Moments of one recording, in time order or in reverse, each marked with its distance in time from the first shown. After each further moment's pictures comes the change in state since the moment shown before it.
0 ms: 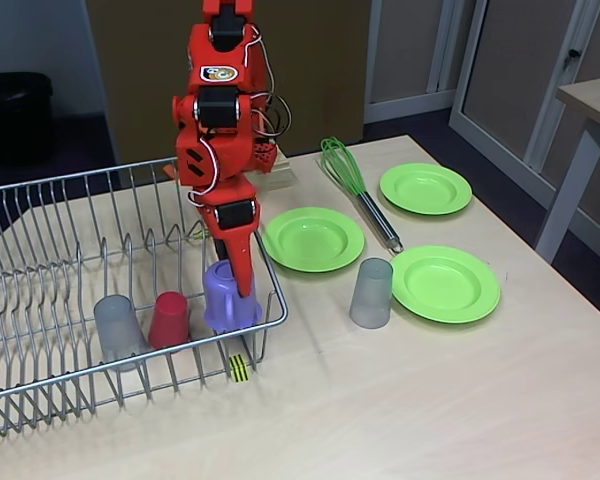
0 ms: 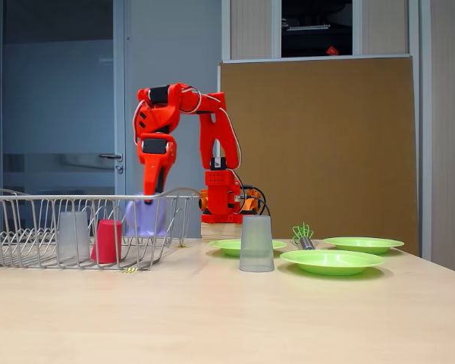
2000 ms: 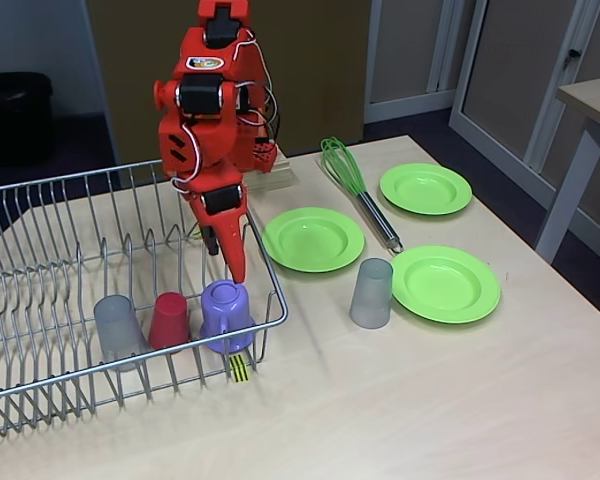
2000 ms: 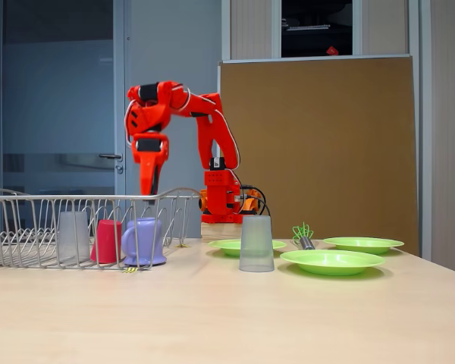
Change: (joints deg) arm 3.0 0.1 -8.7 11.4 -7.2
